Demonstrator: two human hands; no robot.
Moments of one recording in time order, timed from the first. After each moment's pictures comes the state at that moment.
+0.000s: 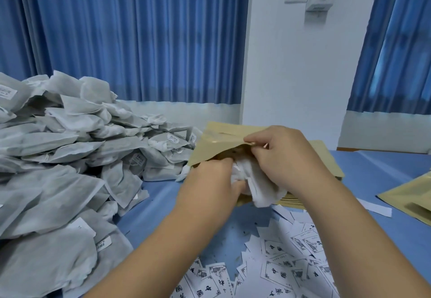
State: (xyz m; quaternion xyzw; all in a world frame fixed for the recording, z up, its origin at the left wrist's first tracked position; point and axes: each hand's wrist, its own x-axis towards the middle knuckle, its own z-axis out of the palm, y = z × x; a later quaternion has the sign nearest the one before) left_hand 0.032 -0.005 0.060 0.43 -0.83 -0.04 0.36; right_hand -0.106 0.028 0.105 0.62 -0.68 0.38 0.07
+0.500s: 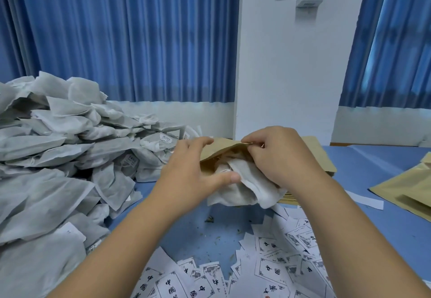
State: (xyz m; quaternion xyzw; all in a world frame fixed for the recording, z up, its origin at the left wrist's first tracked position) left_hand 0.054 -0.027 0.065 0.41 -0.81 -0.18 0.39; right_hand -0.118 0.025 0.103 0.61 -0.71 0.35 0.05
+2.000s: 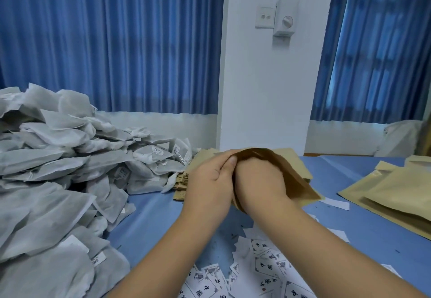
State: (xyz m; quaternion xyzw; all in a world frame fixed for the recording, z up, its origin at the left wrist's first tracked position) left_hand 0.028 0.008 0.068 0.19 -0.71 -0.37 0.58; right_hand -0.054 0.048 0.102 0.57 -0.79 0.10 0.21
